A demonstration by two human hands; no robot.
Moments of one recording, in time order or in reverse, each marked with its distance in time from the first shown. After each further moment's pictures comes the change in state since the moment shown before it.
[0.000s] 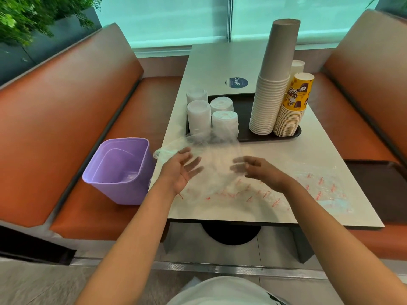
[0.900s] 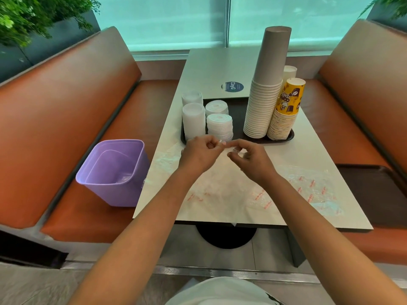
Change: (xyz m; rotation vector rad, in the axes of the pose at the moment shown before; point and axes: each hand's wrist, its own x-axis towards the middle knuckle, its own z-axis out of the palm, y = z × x) left_hand -0.016 0.000 0.078 1.255 0.069 0.547; right_hand 0.001 -0.031 0.015 -0.410 0.485 -0.330
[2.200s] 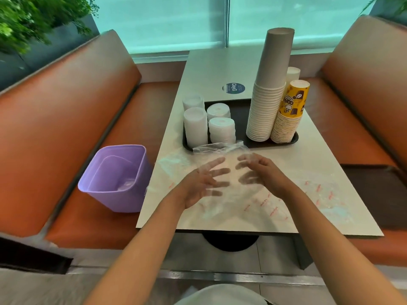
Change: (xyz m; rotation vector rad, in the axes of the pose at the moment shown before) left_hand -0.011 -0.049 0.008 -0.822 -0.594 -0.312; right_hand -0.003 0.022 -0.016 0.571 -0.247 0.353
